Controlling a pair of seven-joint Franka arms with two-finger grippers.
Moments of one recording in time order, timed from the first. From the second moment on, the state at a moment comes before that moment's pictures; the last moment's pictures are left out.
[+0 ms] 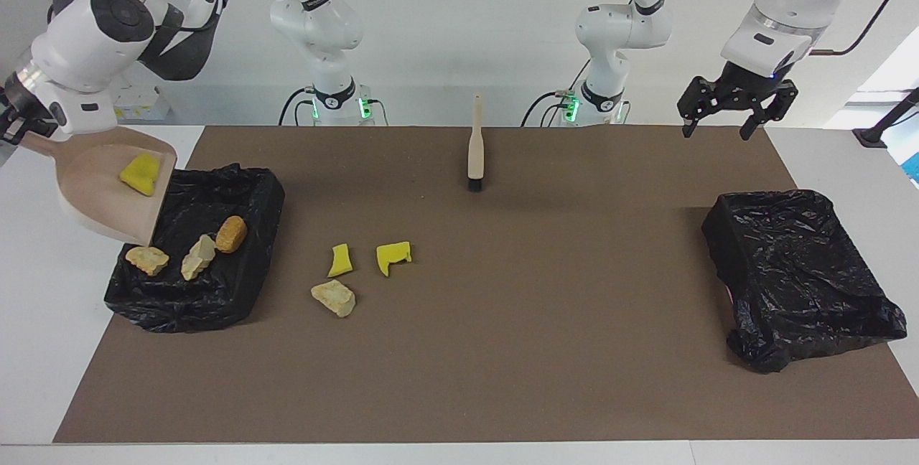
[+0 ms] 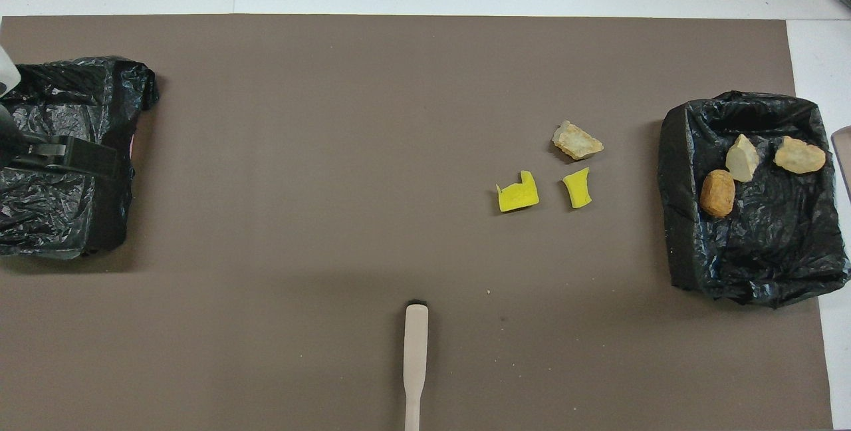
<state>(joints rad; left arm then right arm) -0.09 -0.01 -0.04 -1.49 0.02 1.51 0.00 -0.37 -0.03 0.08 -1.83 -1.18 2.03 -1.55</state>
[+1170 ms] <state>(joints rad) -0.06 -0.01 -0.03 -1.49 0.02 1.49 0.03 -0.26 -0.04 0.09 -1.97 -1.38 1.96 -1.20</state>
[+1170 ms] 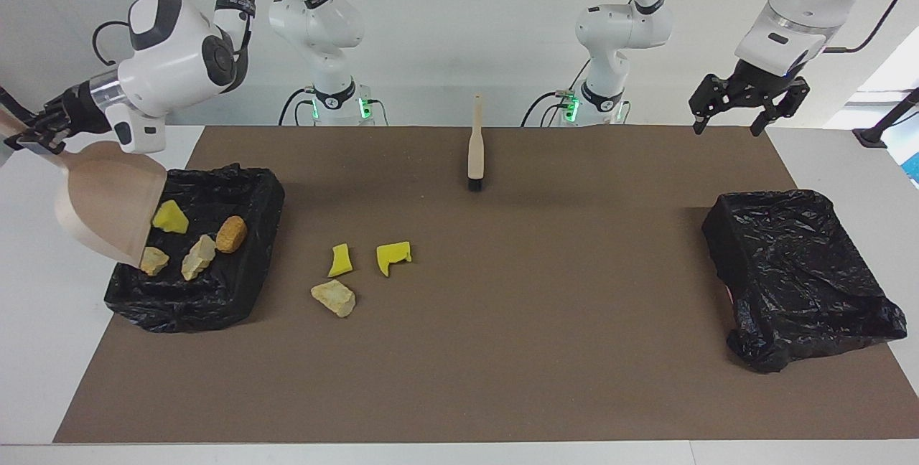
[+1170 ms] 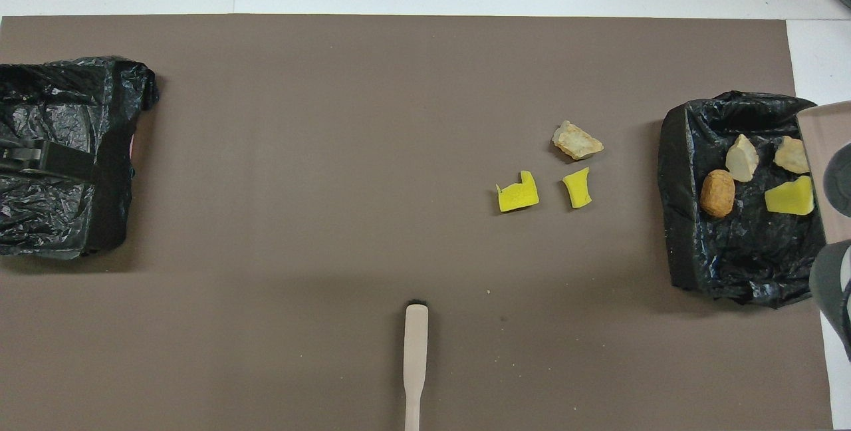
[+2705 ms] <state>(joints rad) -0.04 -0.01 -0.03 -1.49 0.02 1.49 0.03 -0.08 0.01 0.10 -1.86 -0.26 1.76 -0.72</state>
